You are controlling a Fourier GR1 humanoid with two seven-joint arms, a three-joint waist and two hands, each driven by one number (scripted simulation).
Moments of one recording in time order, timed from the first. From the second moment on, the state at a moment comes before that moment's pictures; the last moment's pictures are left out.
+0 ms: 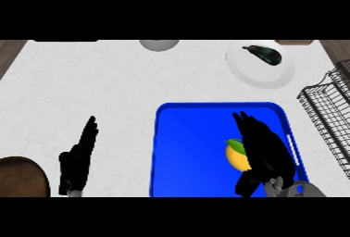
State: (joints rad) left arm 0.07 0.21 -0.21 -1.44 0.07 0.31 -0.02; right arm -0.24 -0.38 0.57 -1.84 0.64 0.31 1.00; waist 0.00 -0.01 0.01
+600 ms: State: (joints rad) left arm 0.06 0.19 -0.18 -1.43 0.06 0.29 -0.01; right arm -0.25 -0.32 0.52 -1.77 0.65 0.39 0.98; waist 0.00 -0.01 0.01
